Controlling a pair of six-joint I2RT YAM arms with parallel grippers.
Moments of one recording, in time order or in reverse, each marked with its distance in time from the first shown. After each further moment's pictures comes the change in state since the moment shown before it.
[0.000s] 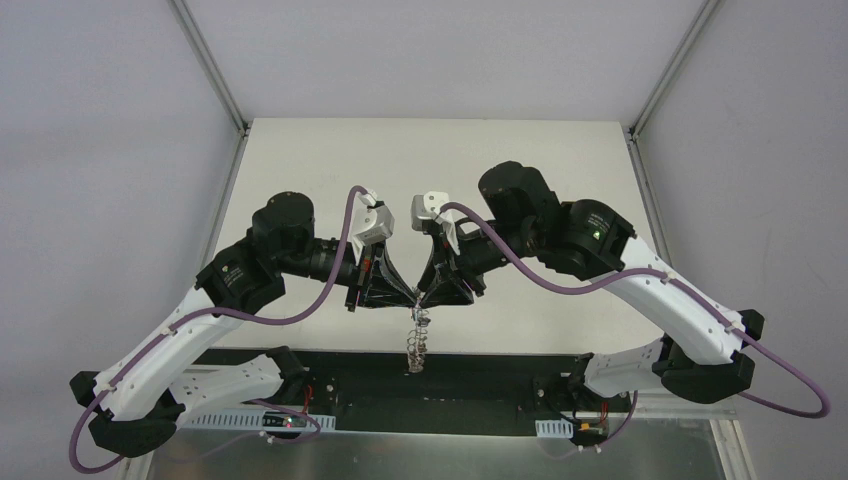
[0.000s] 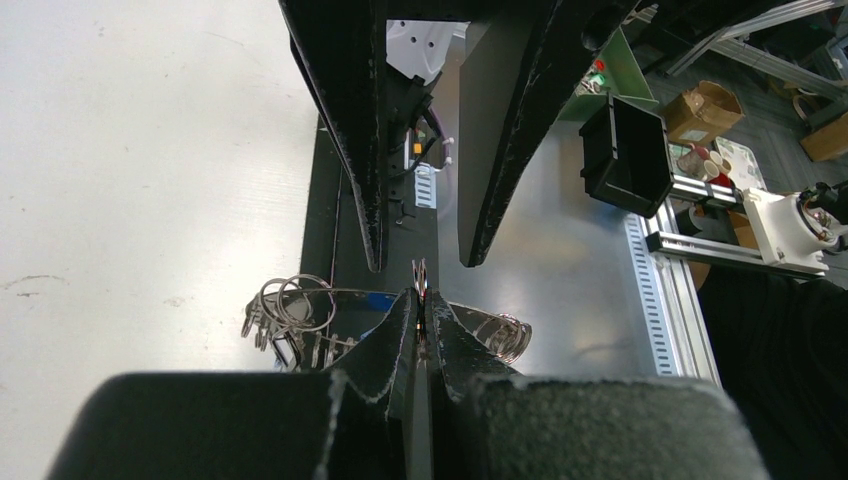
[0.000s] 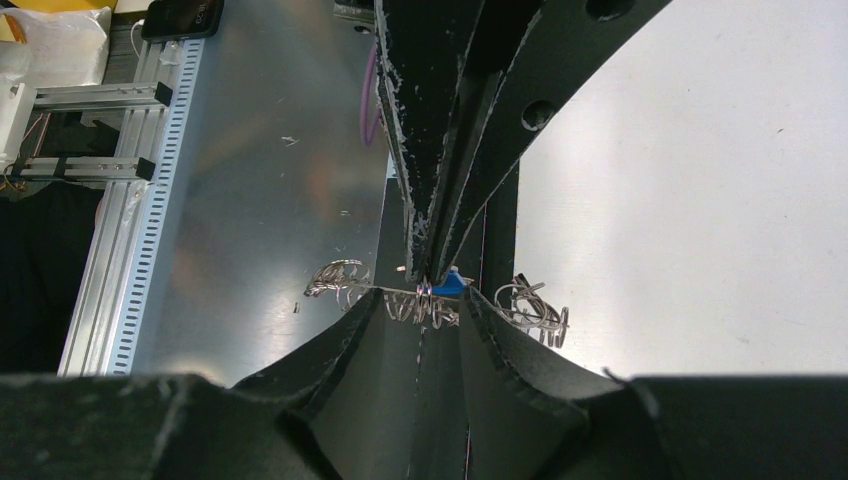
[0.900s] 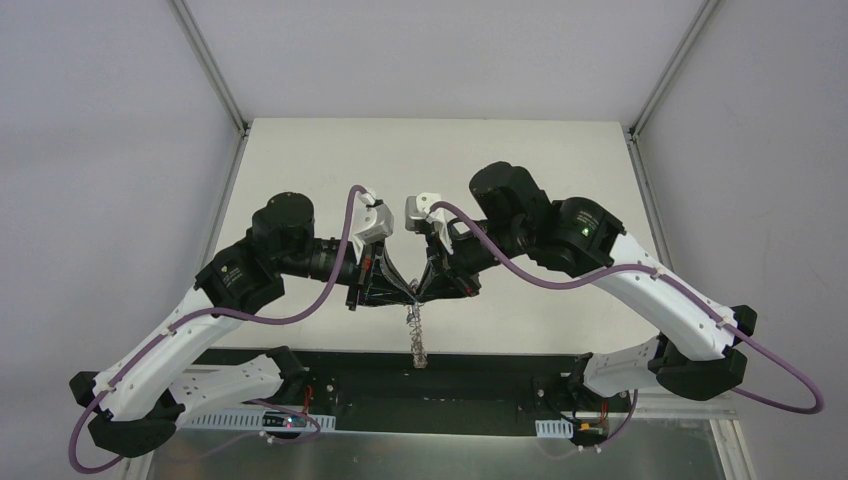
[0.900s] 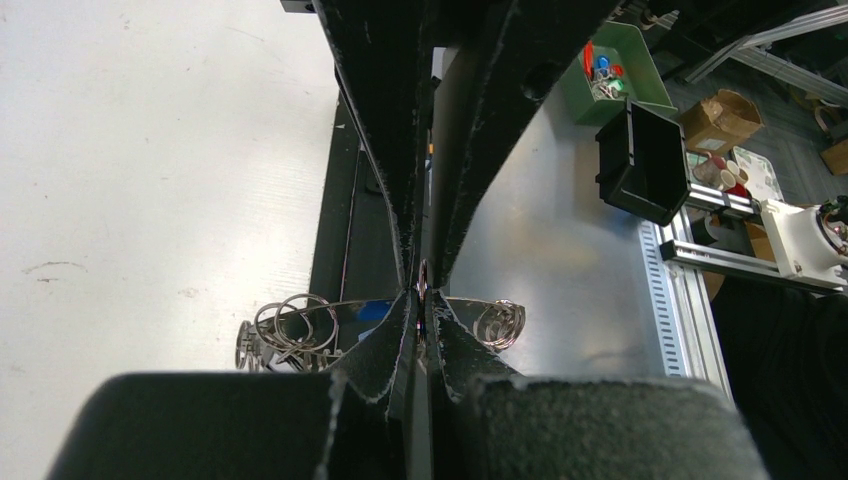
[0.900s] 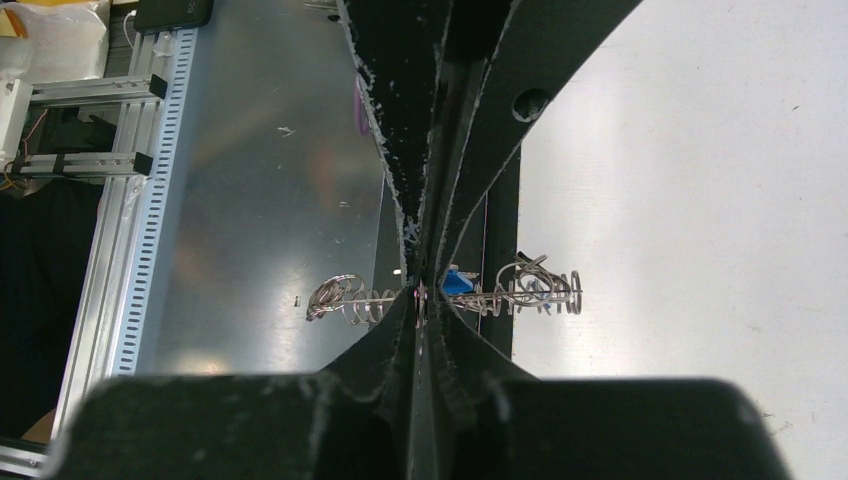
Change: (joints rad) left arm 0.000 -0.002 0.003 -0.014 -0.043 0.004; right arm 0.000 0.028 0.000 -0.015 0.005 0.003
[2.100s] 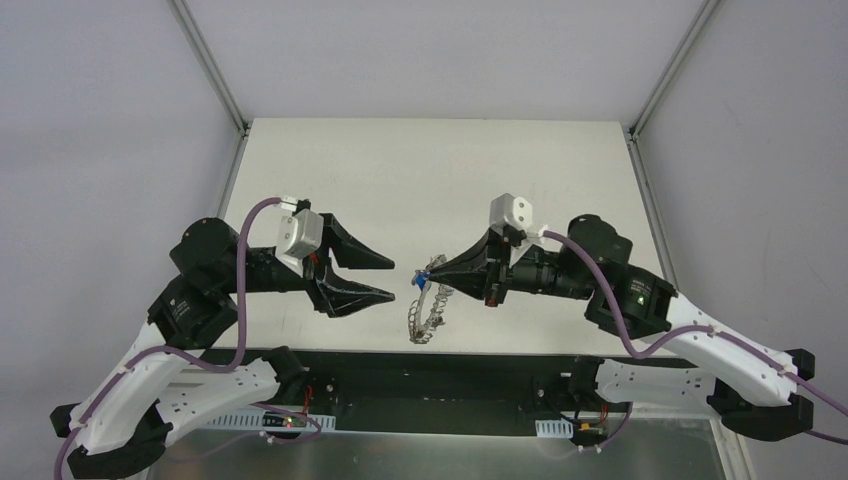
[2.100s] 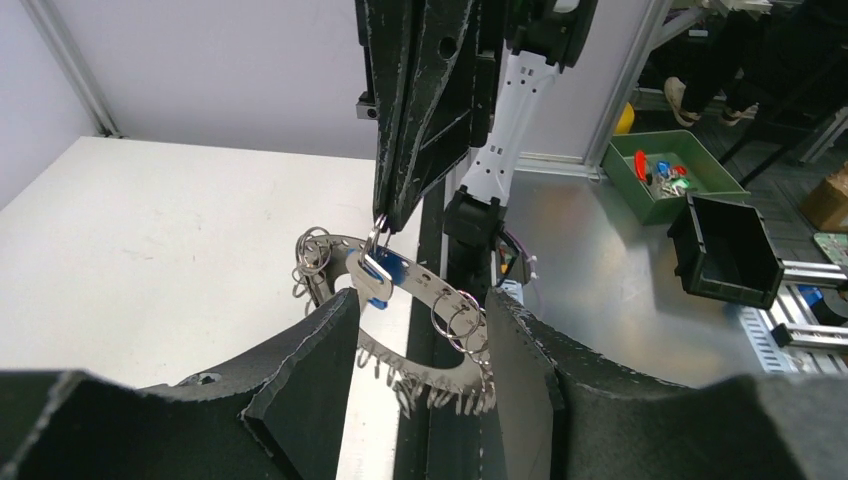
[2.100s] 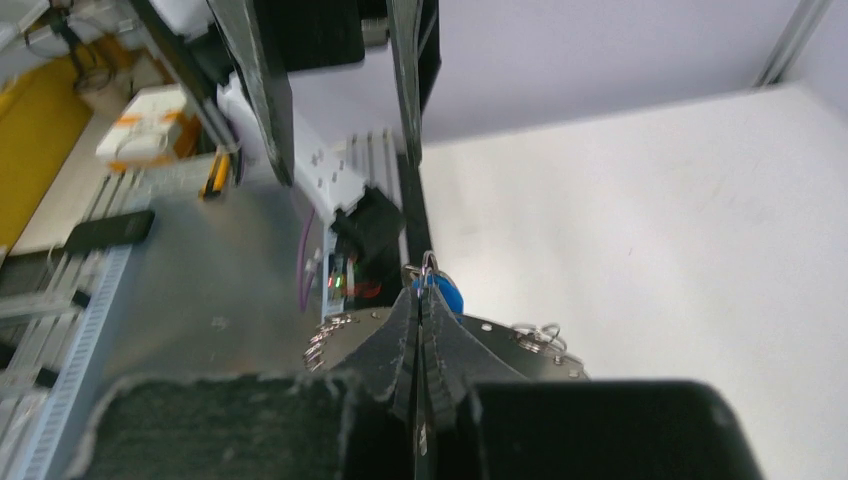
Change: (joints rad) left arm 0.000 -0.178 -0.007 0.208 -0.105 0.044; right arm 0.089 -0.459 -0.558 0.777 0.354 0.237
